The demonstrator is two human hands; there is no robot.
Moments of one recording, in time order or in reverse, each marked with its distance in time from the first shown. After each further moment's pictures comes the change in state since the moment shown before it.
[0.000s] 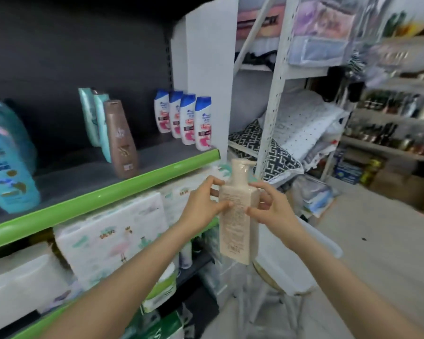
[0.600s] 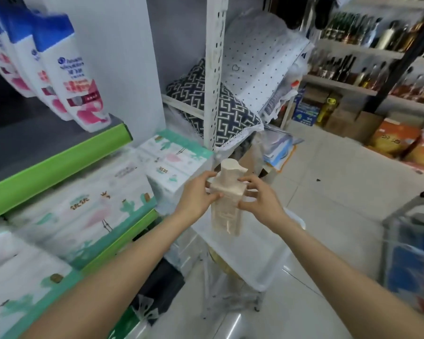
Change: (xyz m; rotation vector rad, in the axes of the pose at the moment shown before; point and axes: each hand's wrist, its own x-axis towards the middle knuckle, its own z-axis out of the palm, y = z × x) left_hand 0.176 -0.077 0.183 0.128 -0.238 -0.076; right_hand 0.124 0.170 -0.120 -0.191 0.141 0.193
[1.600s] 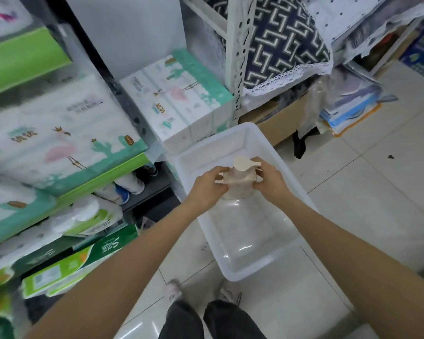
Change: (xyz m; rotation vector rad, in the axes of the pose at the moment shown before) left_hand 0.045 -0.063 0.133 -0.049 -0.025 -0.484; right_hand 0.112 0.151 -0.012 -0.092 -0.429 0.109
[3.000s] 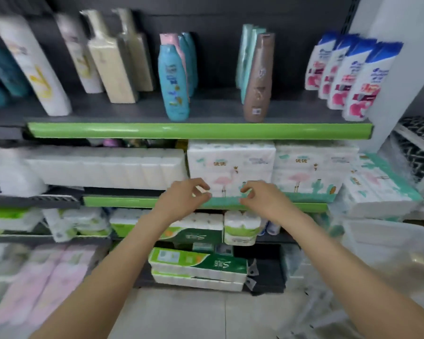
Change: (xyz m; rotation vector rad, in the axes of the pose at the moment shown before) left_hand -0.399 -0.172 -0.313 0.197 0.636 -0.149; right_hand -0.204 -0.338 0.310 -0.690 -0.415 -0.532
